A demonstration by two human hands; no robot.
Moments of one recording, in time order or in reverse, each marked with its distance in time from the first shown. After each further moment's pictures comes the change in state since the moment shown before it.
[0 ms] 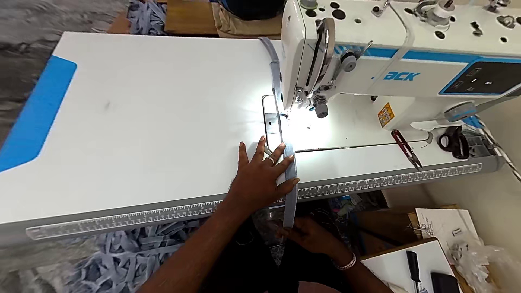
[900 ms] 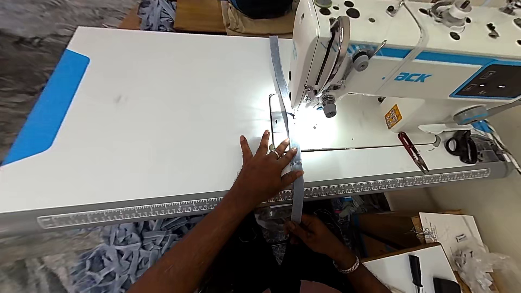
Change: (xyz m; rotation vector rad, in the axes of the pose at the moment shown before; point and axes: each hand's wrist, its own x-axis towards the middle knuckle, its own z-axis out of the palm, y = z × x) left_hand 0.009 -0.003 -0.007 0.011 -0.044 -0.052; right_hand -0.003 -0.004 0.004 0.178 0.124 0.025
